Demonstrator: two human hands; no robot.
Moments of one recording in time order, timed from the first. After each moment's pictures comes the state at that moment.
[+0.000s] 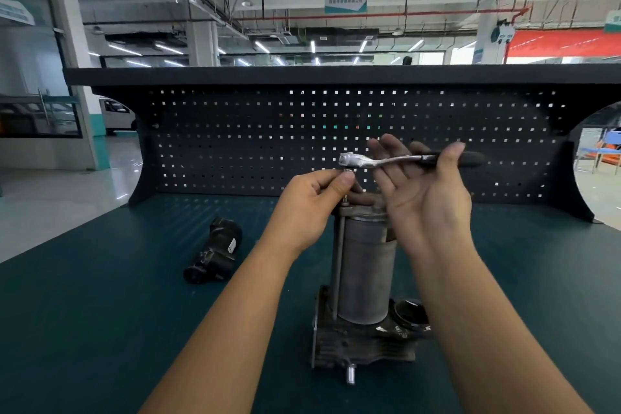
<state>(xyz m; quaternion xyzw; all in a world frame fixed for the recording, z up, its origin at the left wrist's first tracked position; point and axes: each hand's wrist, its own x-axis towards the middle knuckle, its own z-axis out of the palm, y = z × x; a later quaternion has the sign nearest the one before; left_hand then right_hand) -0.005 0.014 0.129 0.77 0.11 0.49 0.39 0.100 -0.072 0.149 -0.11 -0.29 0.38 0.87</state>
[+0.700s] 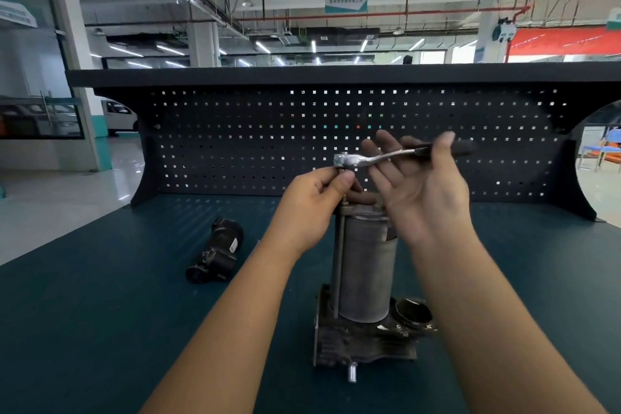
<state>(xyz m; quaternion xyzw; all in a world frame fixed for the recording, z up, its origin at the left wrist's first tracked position) -0.006 0.010 0.129 0.78 0.13 0.48 0.38 0.096 -0.072 0.159 -0.17 -0.28 0.39 0.86</state>
